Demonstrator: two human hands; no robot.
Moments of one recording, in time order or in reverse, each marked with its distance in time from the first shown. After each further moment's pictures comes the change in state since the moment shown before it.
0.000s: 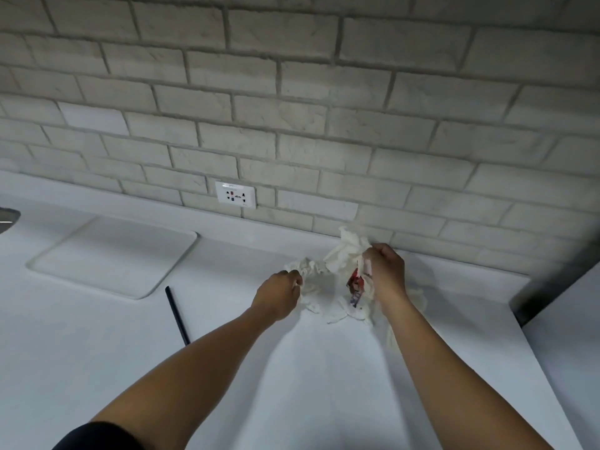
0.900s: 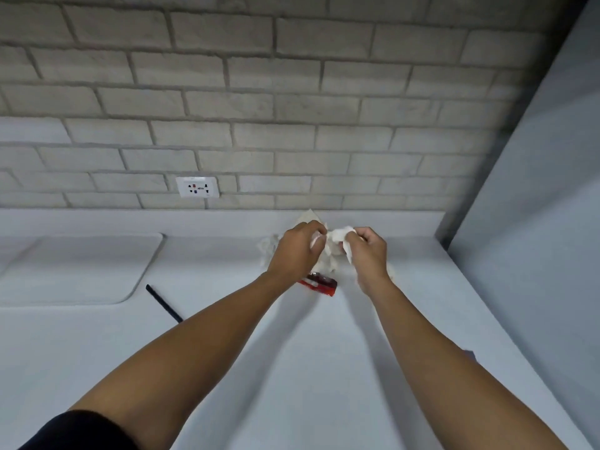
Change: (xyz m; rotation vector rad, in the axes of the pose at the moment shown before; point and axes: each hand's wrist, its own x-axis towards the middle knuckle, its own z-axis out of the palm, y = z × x) left_hand -0.068 0.100 -0.063 -0.343 0.146 0.423; right_hand -0.132 -0.003 -0.025 0.138 0.224 -0.052
